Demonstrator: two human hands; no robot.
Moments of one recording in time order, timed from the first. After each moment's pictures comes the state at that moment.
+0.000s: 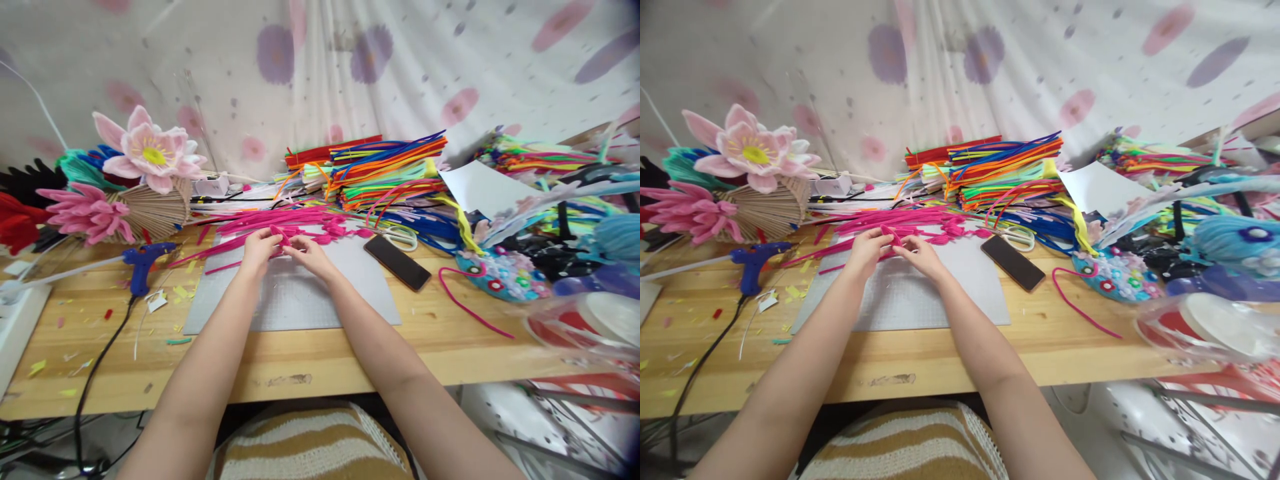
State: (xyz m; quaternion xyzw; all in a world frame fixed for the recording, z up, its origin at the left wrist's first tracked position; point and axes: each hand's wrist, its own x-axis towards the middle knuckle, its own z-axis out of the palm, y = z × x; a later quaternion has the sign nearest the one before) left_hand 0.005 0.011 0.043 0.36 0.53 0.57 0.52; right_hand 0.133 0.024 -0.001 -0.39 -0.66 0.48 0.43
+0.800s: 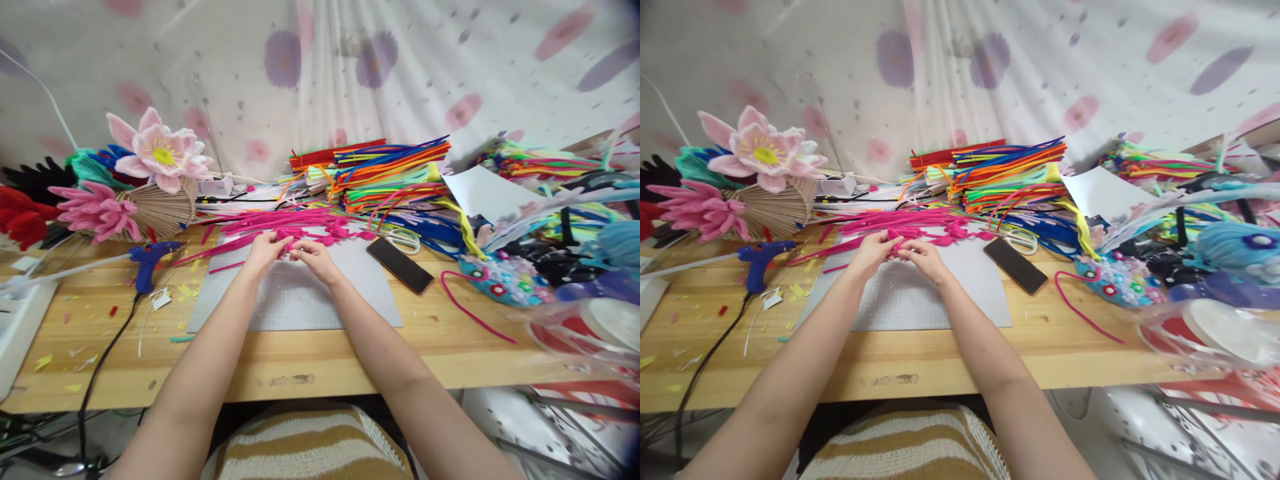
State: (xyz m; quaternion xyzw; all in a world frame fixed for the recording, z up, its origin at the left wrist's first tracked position) left_hand -0.001 0.010 0.040 0.45 0.55 0.48 0.52; right_hand 0.135 0.011 0.014 -0.31 -0.64 0.54 0.46
